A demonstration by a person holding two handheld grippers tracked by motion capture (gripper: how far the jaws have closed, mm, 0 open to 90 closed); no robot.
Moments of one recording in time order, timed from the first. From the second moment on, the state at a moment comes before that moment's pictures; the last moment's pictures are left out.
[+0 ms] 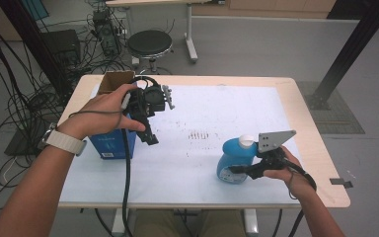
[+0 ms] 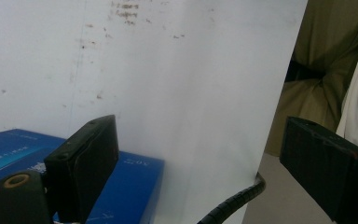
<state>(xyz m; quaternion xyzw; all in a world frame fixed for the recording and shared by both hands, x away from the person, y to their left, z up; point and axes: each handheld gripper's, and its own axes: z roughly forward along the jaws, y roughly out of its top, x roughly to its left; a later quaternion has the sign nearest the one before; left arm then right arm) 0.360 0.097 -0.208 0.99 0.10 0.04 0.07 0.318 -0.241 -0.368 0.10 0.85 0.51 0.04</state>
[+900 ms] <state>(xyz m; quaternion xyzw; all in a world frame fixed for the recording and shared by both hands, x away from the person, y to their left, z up) 0.344 0.056 -0.164 1.00 0.07 0.04 0.05 0.340 -0.179 -0.294 0.03 0.87 0.49 0.01</state>
